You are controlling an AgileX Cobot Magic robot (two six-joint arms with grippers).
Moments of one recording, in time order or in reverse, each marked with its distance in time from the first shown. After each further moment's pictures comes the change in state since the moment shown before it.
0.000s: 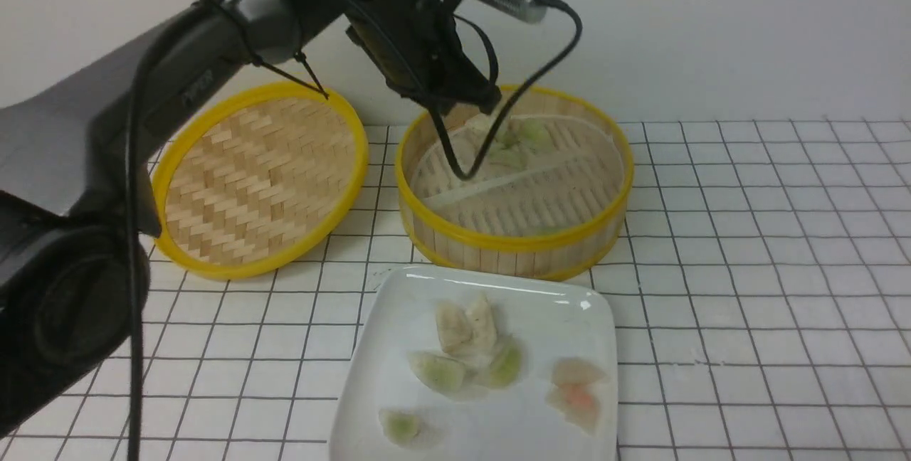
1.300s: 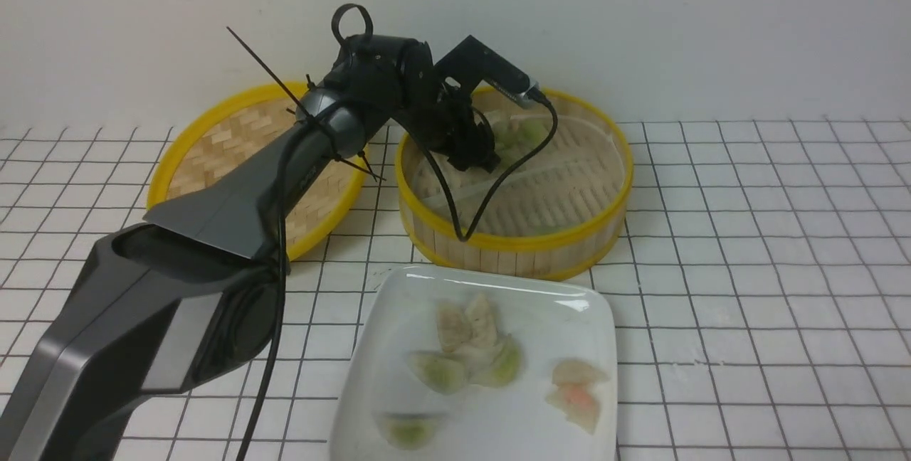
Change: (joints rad) right arm 0.000 0.000 0.000 0.000 0.000 0.000; left arm 0.038 0.435 -0.284 -0.092 -0.209 0.231
